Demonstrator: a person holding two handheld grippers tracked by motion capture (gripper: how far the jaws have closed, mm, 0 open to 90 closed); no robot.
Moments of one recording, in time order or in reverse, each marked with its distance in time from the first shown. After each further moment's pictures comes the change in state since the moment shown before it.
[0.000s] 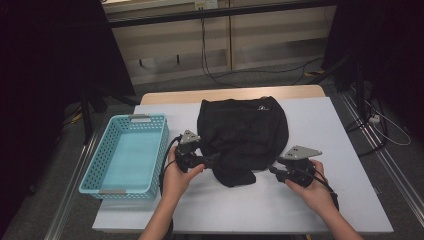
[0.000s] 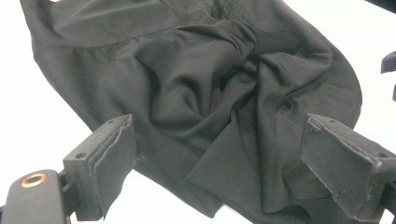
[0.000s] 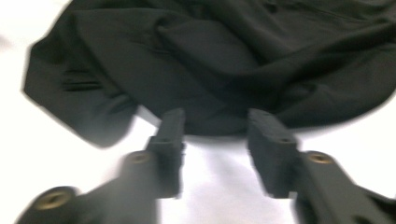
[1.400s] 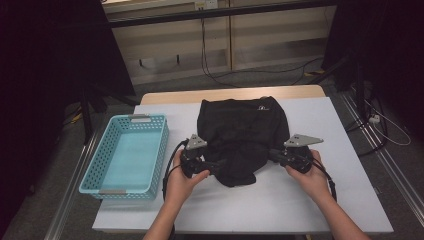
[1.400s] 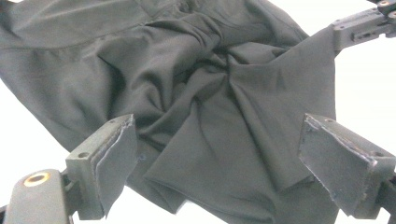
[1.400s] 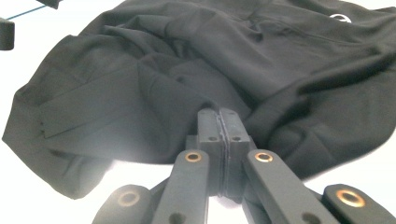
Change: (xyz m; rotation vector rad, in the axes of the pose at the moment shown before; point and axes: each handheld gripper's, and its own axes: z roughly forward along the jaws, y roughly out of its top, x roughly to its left) left arm -0.021 -0.004 0.001 0.018 -0.047 0.049; right arm -0.024 0.016 0.016 -0.061 0.038 0.057
